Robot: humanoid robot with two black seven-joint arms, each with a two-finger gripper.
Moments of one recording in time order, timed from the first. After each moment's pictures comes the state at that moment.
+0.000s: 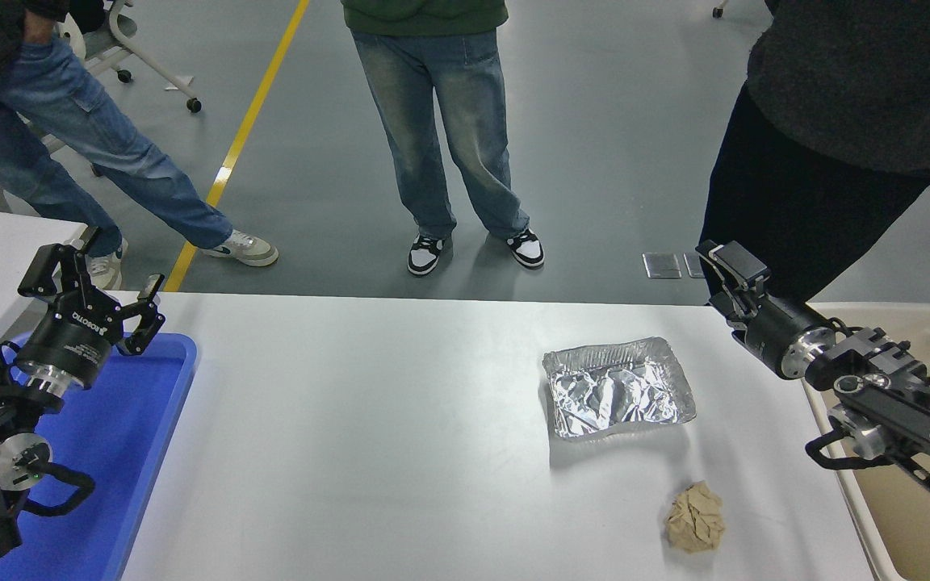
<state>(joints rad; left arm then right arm) -0.64 0.46 -0.42 -0.23 0.02 -0.78 -0.81 0.76 -0.64 0.31 1.03 -0.77 -0.18 0.29</state>
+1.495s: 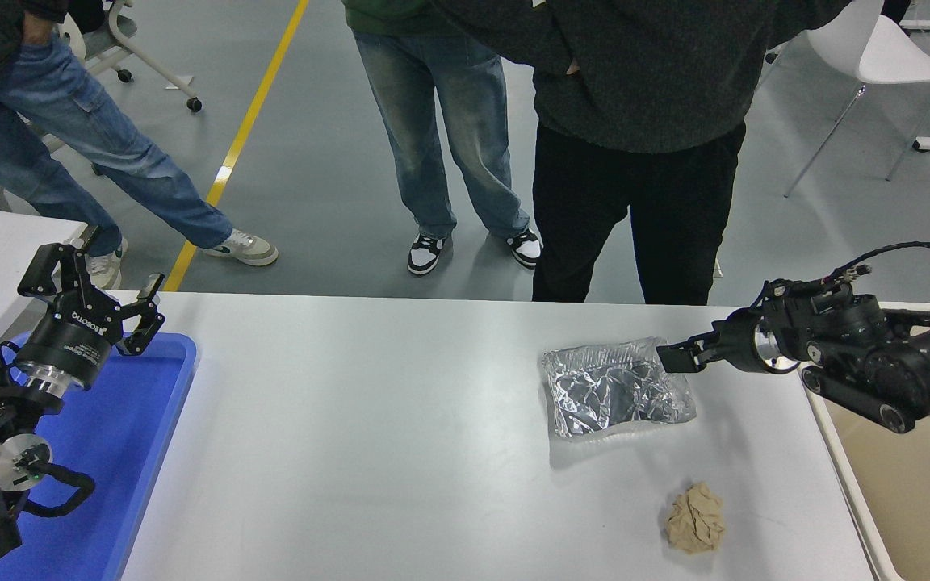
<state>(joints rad) -0.64 0.46 -0.42 -0.23 0.02 -0.78 -0.81 1.11 -0.44 -0.30 0.72 -1.45 0.14 0.22</state>
